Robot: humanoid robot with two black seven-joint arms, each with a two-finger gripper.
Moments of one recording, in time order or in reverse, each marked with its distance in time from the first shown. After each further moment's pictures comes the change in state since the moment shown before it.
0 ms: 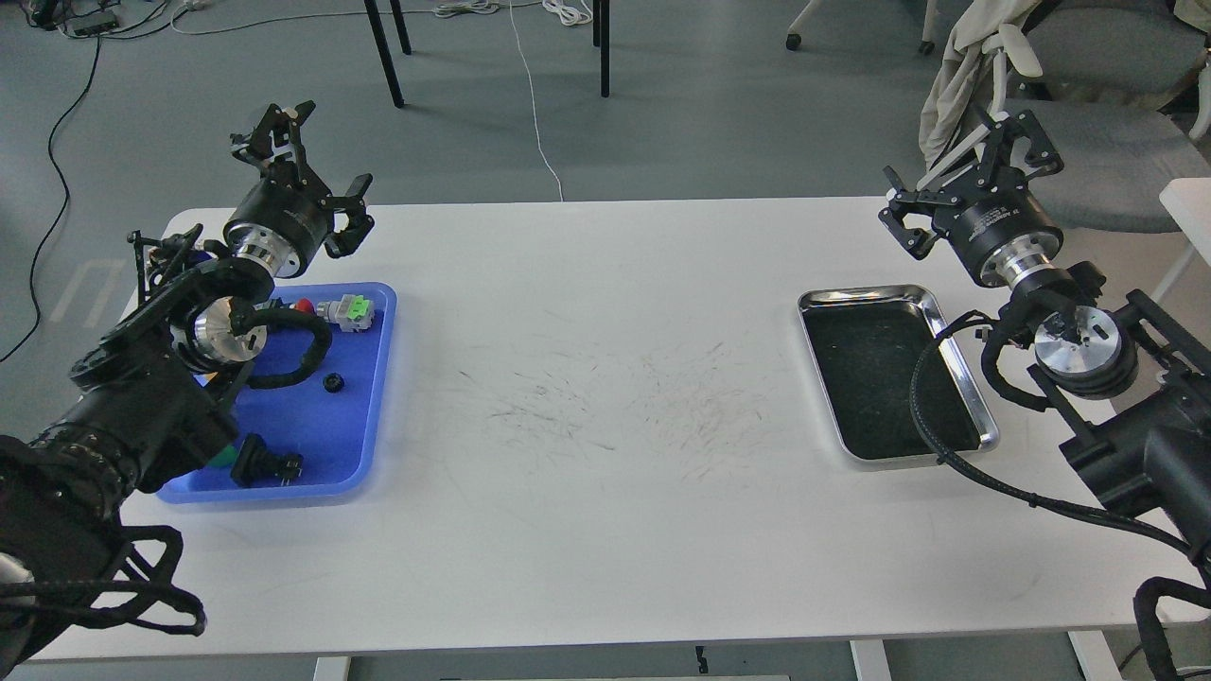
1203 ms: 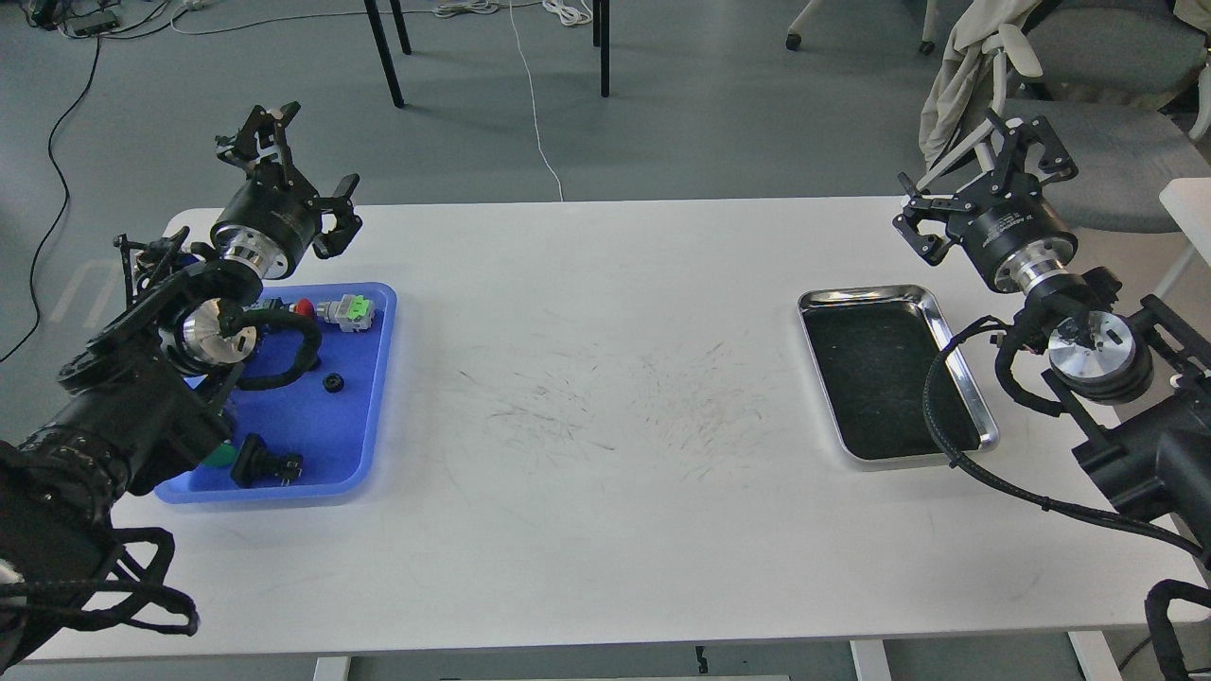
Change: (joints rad) left arm 0.003 0.009 -0.027 0.000 -0.018 0.003 -0.003; right arm -0.005 -0.012 -0.011 -0.031 0.000 0.012 -0.003
